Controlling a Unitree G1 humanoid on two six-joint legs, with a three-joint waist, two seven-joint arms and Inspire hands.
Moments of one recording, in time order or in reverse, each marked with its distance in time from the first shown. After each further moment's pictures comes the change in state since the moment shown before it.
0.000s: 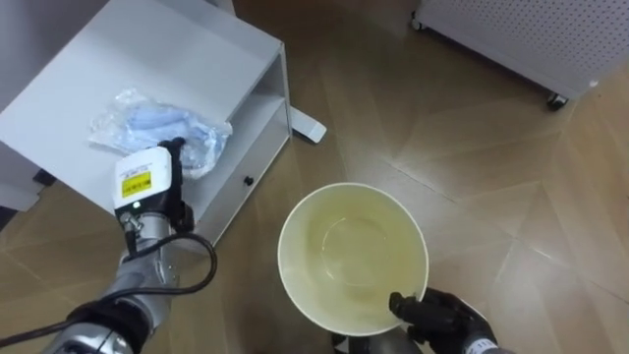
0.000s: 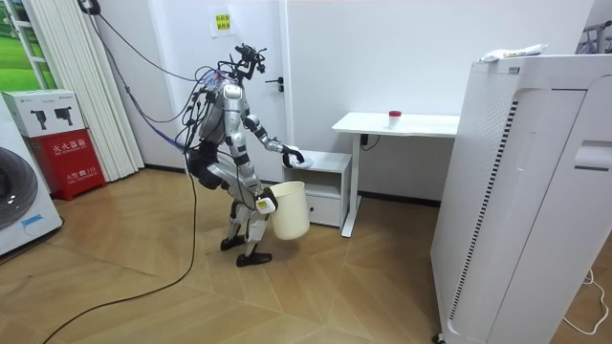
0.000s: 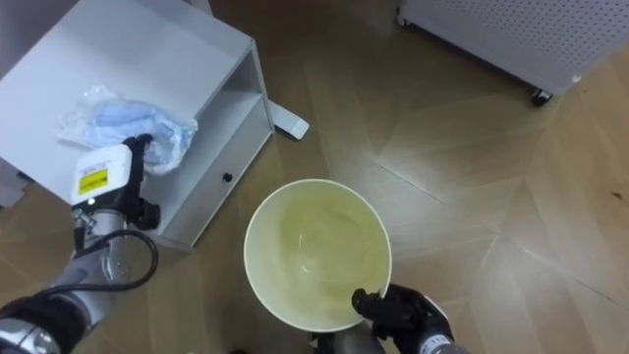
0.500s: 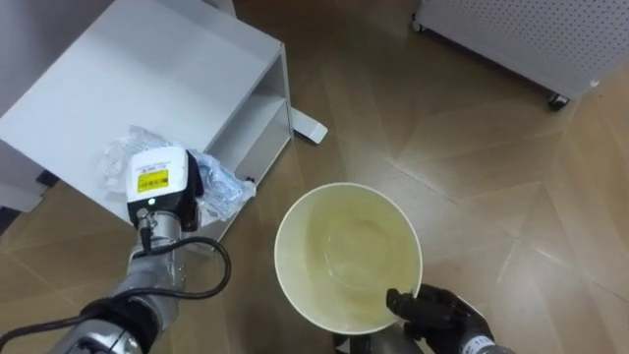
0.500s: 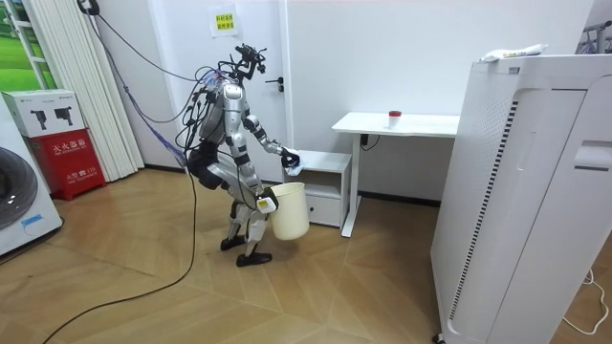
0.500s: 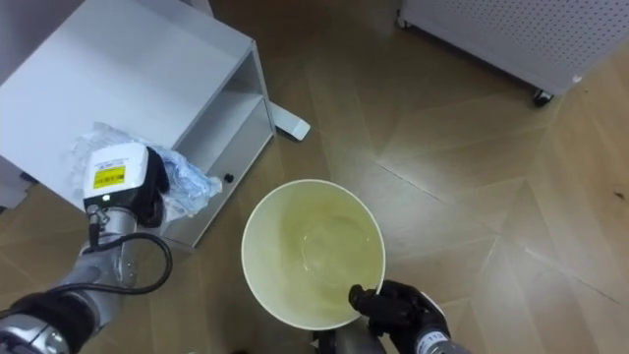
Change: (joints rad) left arm 0.006 -0.030 -0.066 0.008 0.045 0.047 -0.018; right arm 0.000 0.000 0.003 -0.011 0.001 0.001 0.001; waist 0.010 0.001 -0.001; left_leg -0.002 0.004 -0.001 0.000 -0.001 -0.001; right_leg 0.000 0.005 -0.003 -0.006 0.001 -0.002
